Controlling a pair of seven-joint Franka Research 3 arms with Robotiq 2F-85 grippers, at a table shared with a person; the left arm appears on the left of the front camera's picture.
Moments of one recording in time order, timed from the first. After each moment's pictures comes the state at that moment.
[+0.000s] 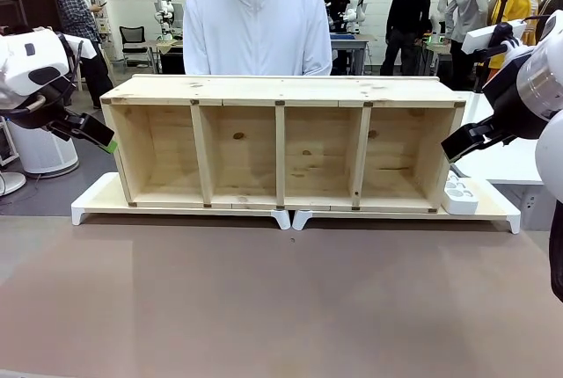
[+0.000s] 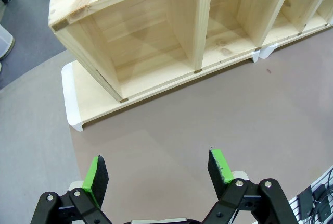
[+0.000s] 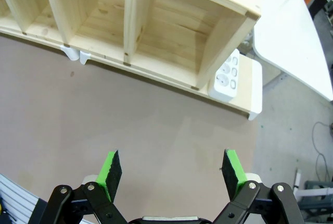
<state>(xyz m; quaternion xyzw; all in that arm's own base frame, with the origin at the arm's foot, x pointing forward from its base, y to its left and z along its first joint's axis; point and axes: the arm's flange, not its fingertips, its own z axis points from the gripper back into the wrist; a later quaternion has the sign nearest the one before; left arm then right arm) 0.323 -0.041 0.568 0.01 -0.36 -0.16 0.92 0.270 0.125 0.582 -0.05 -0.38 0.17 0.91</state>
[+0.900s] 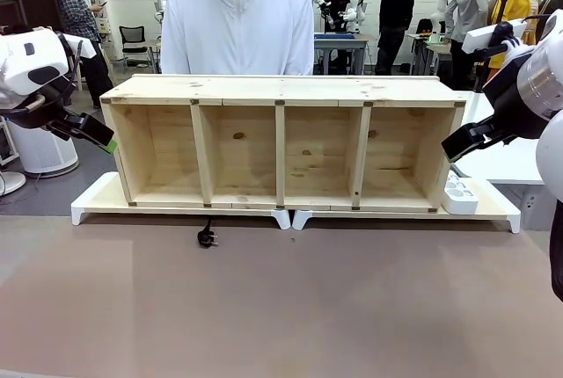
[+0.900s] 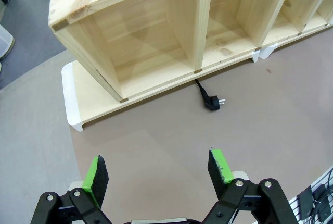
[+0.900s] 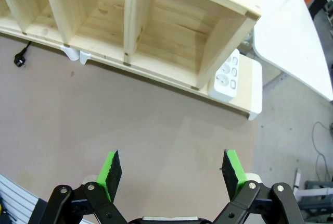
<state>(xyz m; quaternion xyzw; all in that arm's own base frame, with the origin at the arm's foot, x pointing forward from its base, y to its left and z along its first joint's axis) 0.323 -0.041 0.568 0.01 -0.36 -0.16 0.92 0.270 0.125 0.582 -0.05 -0.38 0.17 0.91</state>
